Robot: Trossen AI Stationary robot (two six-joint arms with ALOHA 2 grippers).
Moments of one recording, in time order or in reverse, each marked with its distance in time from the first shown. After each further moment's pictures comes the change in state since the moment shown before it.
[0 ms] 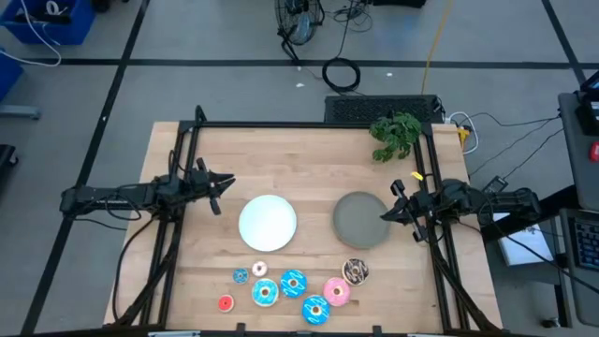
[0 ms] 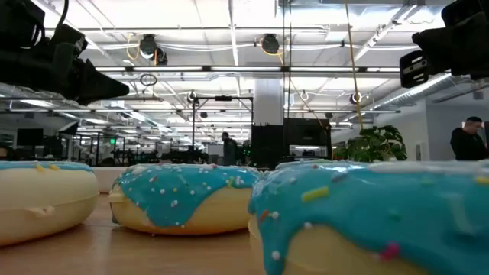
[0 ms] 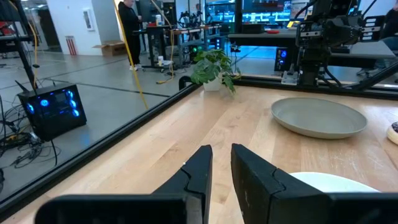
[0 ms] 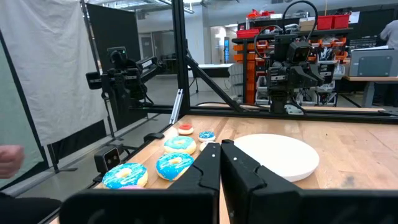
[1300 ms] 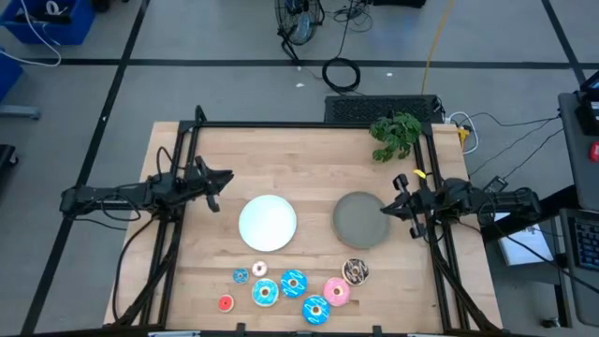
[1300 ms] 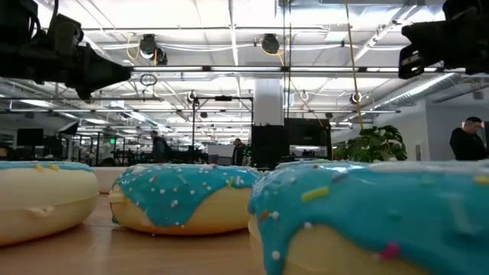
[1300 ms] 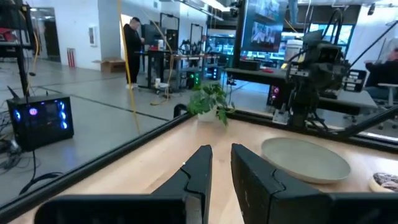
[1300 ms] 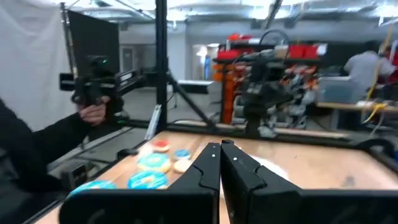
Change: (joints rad) left arm 0.000 0.000 0.000 0.134 0.000 -0.061; right arm -0.001 0.010 0.001 0.095 0.087 -0.079
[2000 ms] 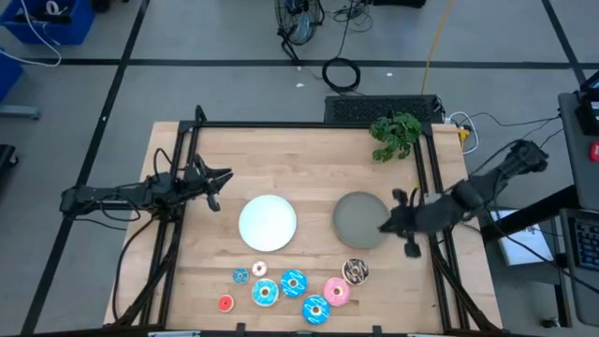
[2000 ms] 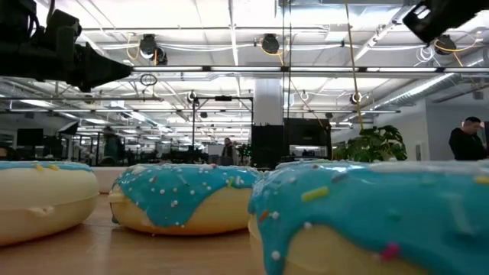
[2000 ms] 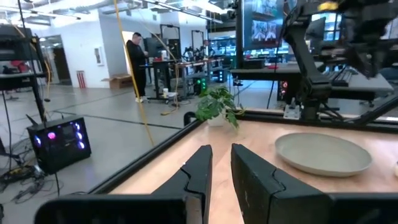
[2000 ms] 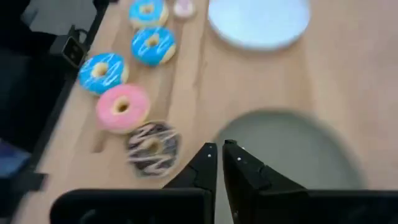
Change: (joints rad) left arm 0.000 0.000 0.000 0.026 -0.010 0.146; right arm 0.532 0.855 0.796 -0.907 0.485 0.432
